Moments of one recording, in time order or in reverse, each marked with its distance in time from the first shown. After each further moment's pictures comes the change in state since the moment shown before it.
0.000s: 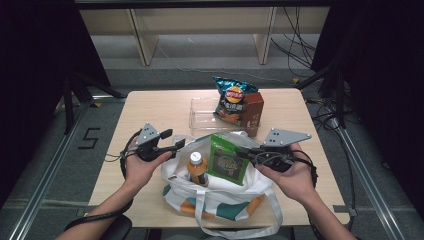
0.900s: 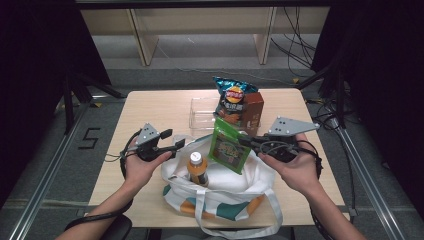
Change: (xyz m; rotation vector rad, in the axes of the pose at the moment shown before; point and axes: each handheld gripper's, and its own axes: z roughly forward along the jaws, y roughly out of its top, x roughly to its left) left arm 0.000 0.000 -0.001 0.005 0.007 -0.001; right arm -0.007 0.026 -0.010 -0.046 -0.019 -0.015
